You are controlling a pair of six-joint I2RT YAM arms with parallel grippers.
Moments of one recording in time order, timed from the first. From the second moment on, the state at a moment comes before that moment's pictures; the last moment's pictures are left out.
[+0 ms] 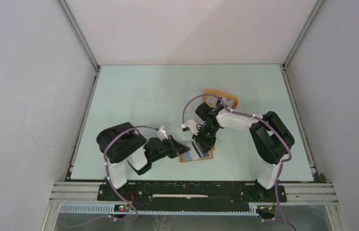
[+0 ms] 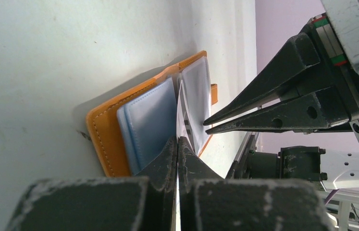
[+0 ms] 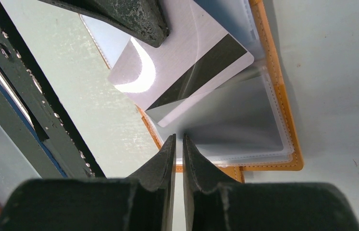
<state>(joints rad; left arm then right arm) -0.79 1.86 0.19 1.35 0.18 -1.15 0.69 1.82 1.16 -0.80 -0.47 -0.49</state>
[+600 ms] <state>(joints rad) -0.77 1.81 0.22 1.24 0.27 -1.13 0.69 1.82 1.16 -0.80 -0.47 -0.48</state>
